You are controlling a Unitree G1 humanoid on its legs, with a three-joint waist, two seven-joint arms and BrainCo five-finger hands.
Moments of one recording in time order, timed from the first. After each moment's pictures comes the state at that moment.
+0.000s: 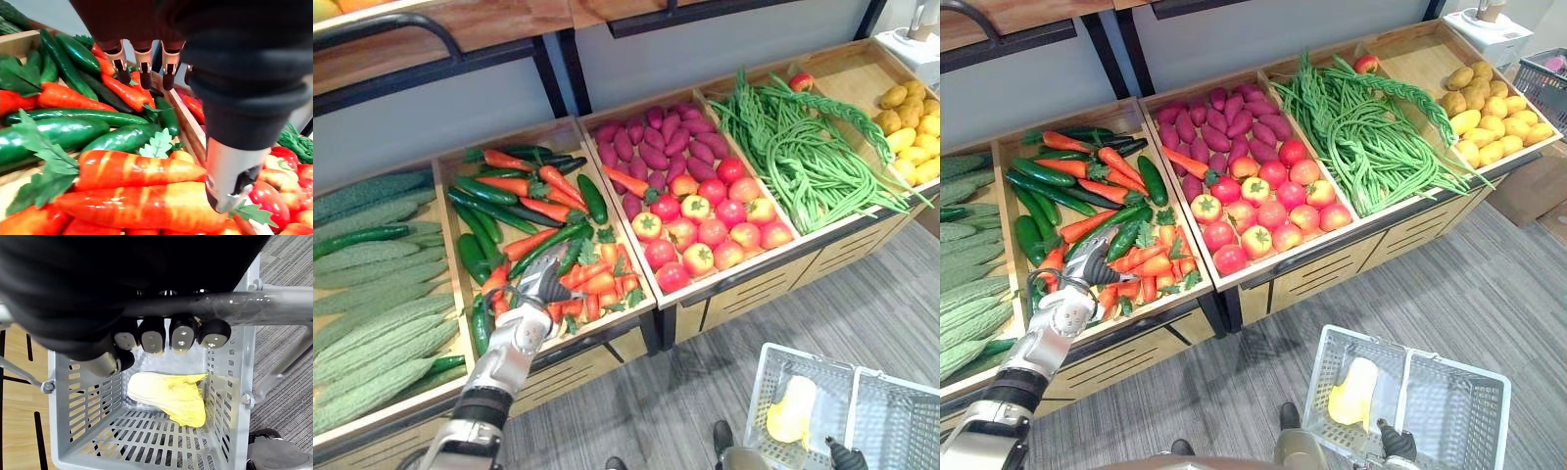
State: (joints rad) left arm -0.28 0.50 -0.08 0.51 0.61 -0.15 0.18; right arm 0.16 -0.12 -0.50 0.91 -0.11 -0.11 -0.10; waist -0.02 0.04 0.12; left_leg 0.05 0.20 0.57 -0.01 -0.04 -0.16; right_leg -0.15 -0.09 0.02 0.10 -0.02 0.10
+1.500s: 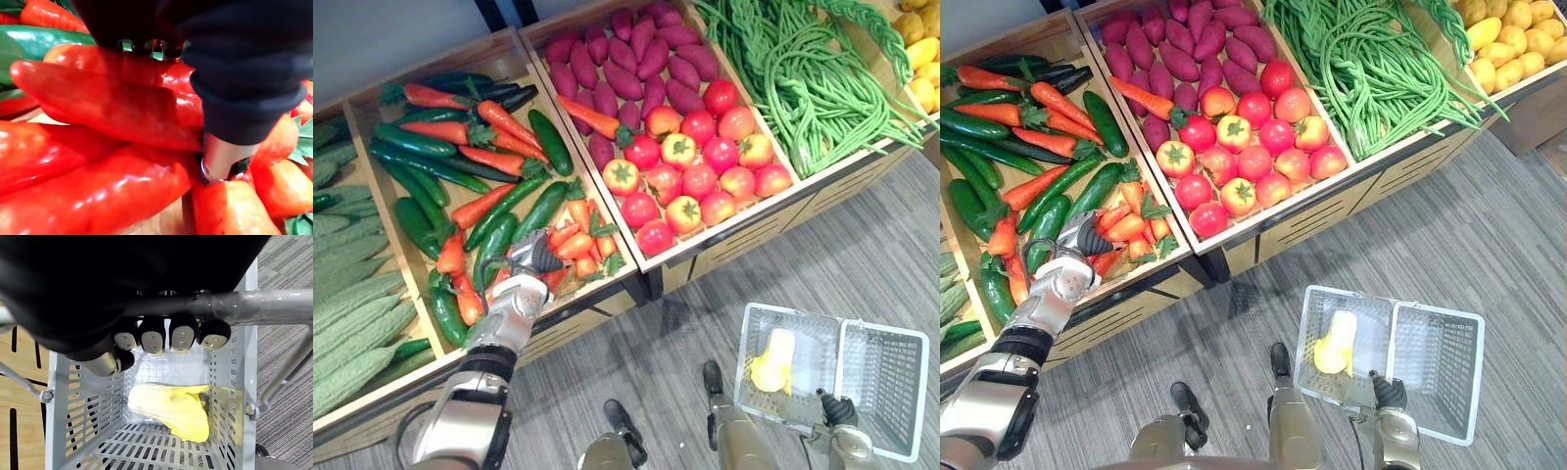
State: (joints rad) left arm -0.52 0.48 -0.08 0.76 0.61 -0.12 0.22; right arm 0.02 -0.17 -0.43 0.87 -0.11 -0.10 -0.10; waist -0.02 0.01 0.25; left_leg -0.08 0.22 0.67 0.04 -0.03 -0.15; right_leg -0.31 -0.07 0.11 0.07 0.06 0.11
